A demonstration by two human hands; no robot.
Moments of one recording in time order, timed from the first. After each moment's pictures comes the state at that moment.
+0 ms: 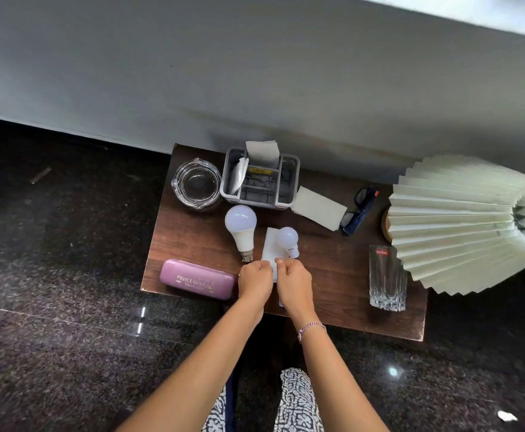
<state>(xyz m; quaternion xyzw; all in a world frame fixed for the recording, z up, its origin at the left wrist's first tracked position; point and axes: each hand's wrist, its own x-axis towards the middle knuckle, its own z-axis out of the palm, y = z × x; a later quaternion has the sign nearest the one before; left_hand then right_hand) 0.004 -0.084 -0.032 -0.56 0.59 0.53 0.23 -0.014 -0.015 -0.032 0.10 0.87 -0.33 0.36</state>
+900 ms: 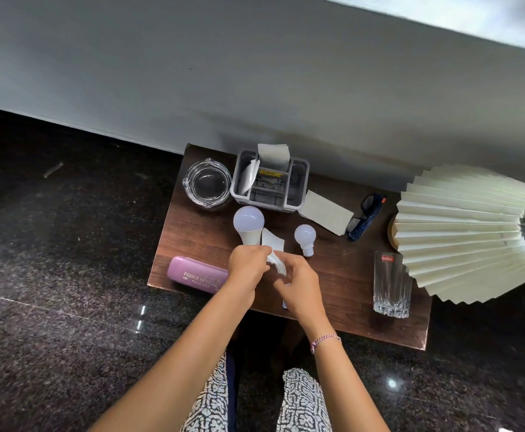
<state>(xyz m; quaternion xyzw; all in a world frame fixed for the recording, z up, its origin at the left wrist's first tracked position) -0.013 -0.118 0.007 -0.60 0.51 0.60 0.16 -0.015 -0.009 -0.009 -0.03 0.86 -0.38 0.35</state>
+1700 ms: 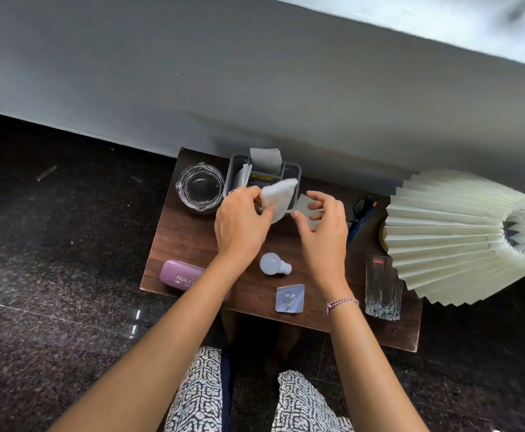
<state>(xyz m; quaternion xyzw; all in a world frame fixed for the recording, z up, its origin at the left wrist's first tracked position) -0.064 -0.142 0.050 -0.34 0.89 0.32 0.02 -0.090 -0.022 0.045 -0.02 0.89 -0.43 0.12</state>
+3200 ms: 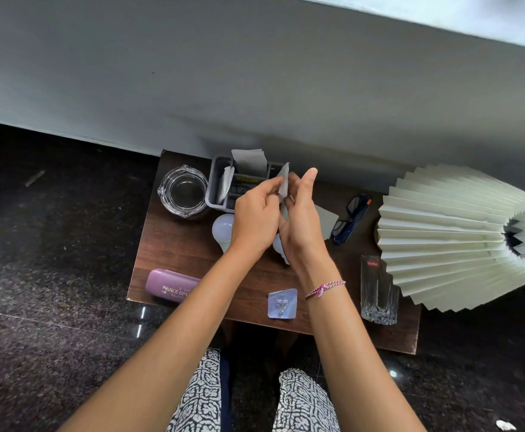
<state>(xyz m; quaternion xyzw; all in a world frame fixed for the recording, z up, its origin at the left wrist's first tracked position) -0.101 -0.116 0.030 -0.33 0.75 0.58 0.04 -0.124 -0.051 0.037 0.18 0.59 -0.72 0.33</state>
